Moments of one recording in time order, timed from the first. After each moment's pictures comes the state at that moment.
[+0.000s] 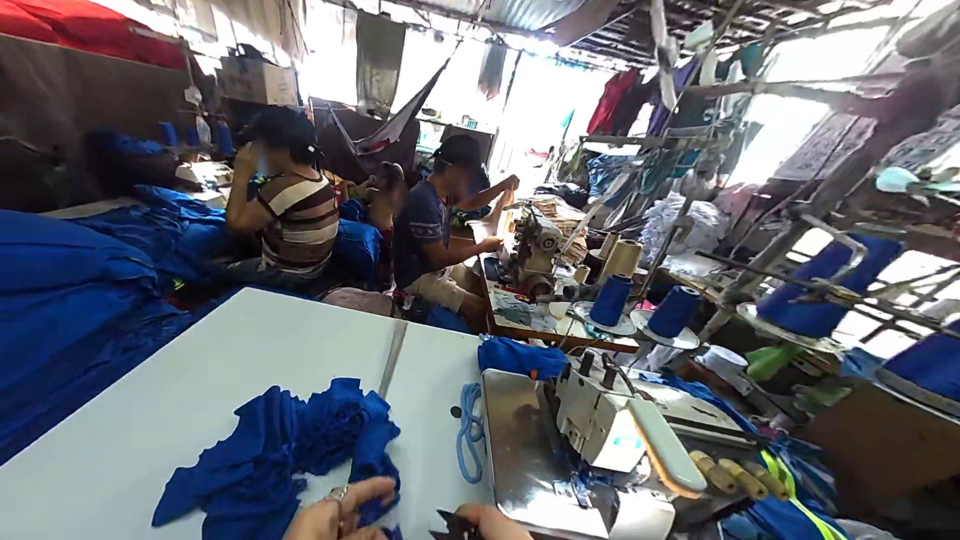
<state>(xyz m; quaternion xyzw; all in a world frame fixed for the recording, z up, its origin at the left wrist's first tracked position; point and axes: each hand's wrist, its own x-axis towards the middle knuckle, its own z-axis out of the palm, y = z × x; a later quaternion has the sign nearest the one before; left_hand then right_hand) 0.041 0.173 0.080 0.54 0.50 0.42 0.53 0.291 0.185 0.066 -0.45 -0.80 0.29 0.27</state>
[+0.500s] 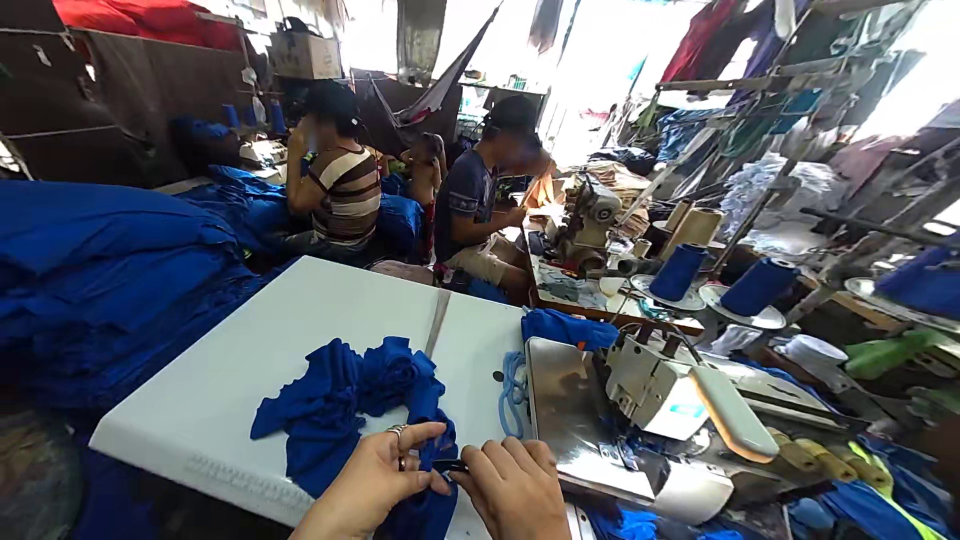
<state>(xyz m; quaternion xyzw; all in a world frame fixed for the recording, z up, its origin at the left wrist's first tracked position) 0.031 0.175 0.067 0.46 0.44 0.45 0.63 0.244 0.202 0.039 -0.39 -0.85 -0.17 0.32</state>
